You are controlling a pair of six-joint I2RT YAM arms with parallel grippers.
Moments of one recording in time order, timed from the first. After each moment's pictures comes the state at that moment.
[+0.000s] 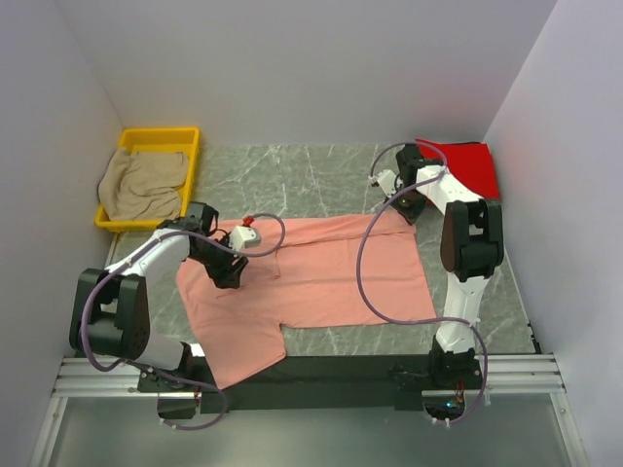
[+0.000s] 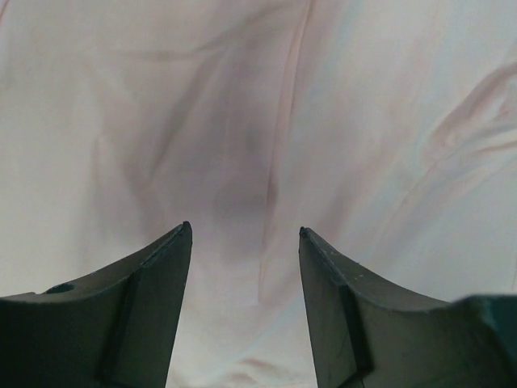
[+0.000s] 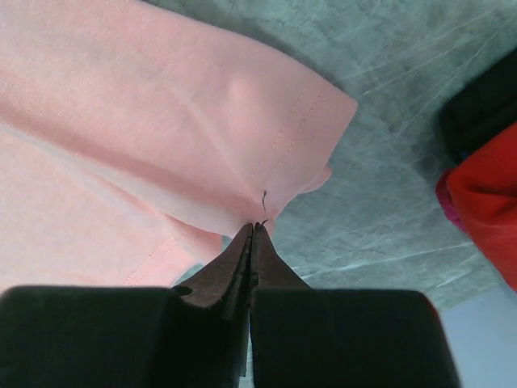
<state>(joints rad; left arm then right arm) -0.15 1.45 0.86 -0.73 0.53 0.81 0.12 2.05 1.59 -0.88 0.03 -0.72</state>
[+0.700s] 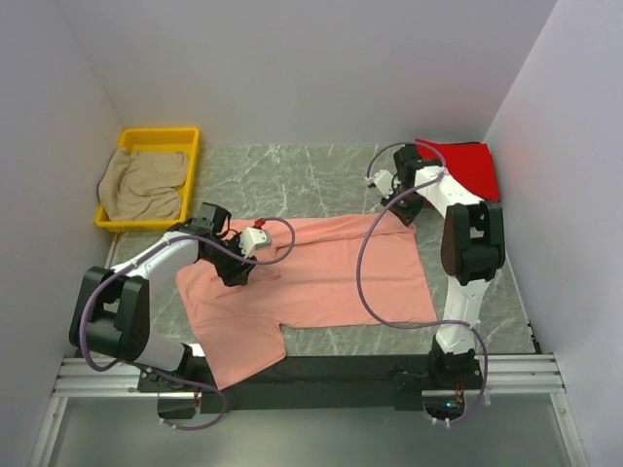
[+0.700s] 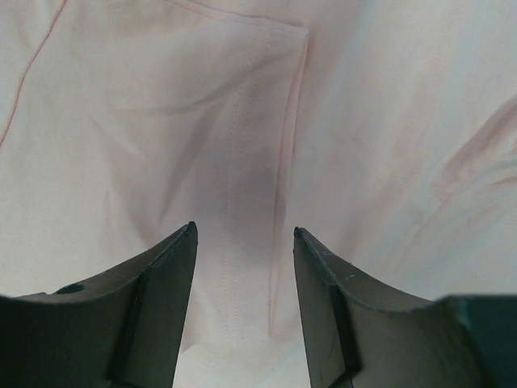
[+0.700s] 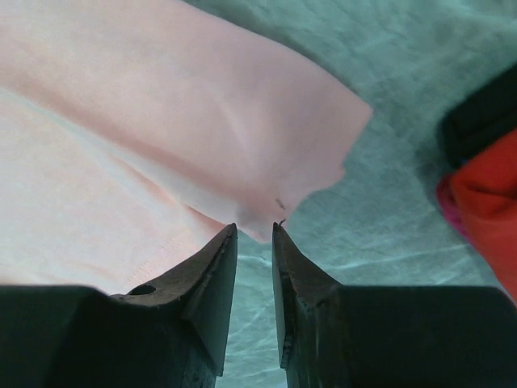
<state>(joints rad) -0.26 1.45 0.83 -0.60 0.47 0.76 0.14 2.02 1.58 -0.88 0.03 -0.75</state>
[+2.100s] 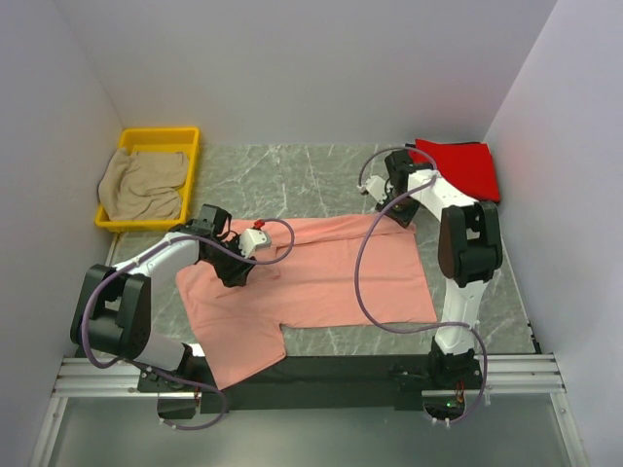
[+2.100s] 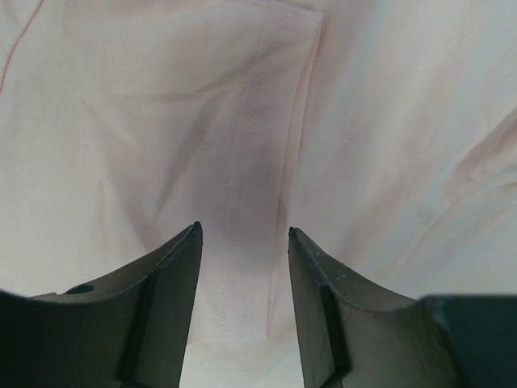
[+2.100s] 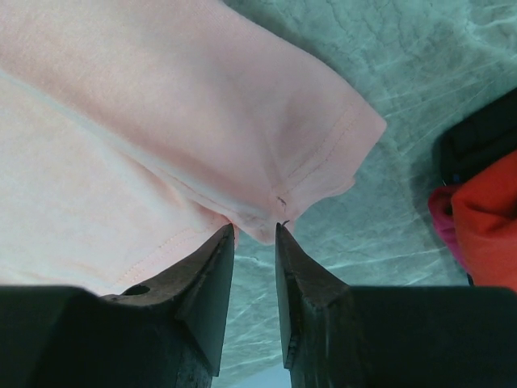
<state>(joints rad) -0.26 1.46 0.82 -0.59 0.45 0.74 0.19 2.00 1.54 -0.86 0.09 -0.82</state>
